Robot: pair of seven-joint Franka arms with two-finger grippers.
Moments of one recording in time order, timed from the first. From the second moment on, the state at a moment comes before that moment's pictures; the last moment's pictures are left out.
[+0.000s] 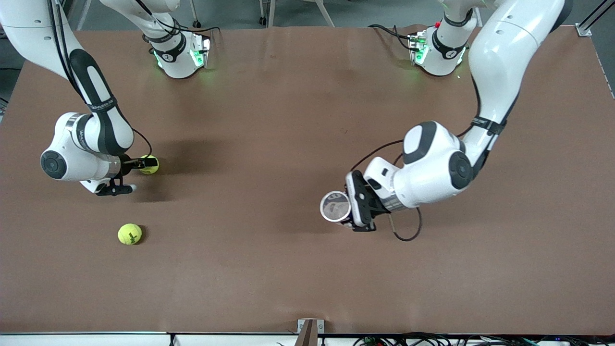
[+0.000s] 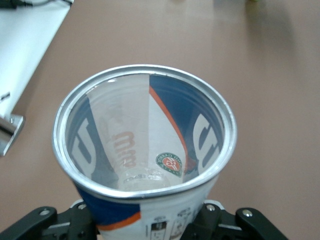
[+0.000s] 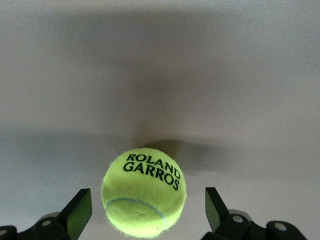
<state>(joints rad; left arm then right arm) -0.07 0.71 -0.58 -1.42 -0.20 2.38 1.08 -0.11 0.39 -0.02 -2.14 0.05 2.14 -0.24</state>
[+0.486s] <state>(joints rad) -0.19 0.78 -0.59 -1.49 -0.25 2.72 1.09 -0.12 0.40 -0.02 -2.14 0.05 2.14 -0.24</state>
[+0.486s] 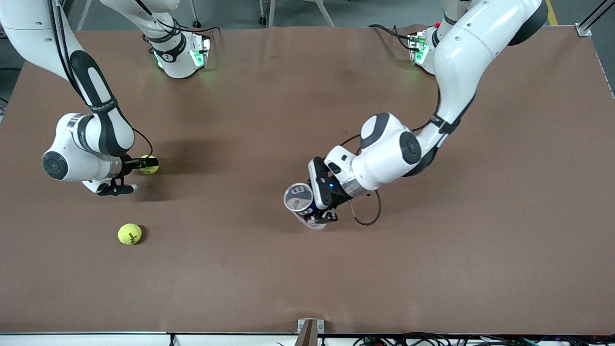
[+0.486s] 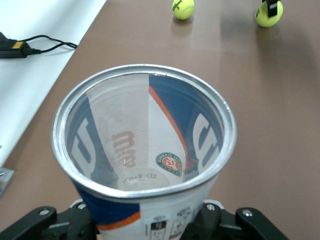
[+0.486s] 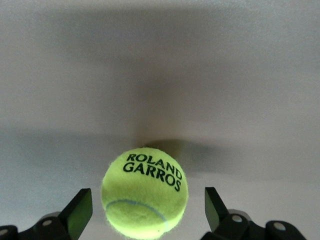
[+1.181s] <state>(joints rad) -0.33 0.90 -0.66 -1.53 -0.43 3.05 1.09 -0.12 0.41 -0.02 -2.14 0.05 2.14 -0.24</state>
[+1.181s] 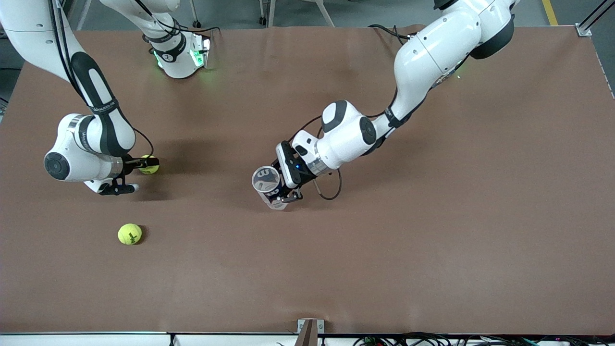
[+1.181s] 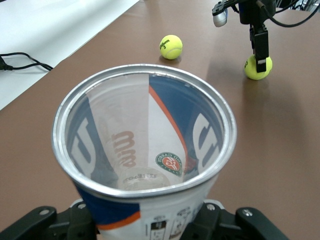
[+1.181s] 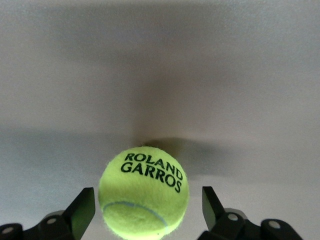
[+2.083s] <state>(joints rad) -0.34 0.96 -0.66 -1.53 -0.44 3.06 1.09 -0.12 0.41 -0.02 -2.14 0.05 2.14 -0.24</state>
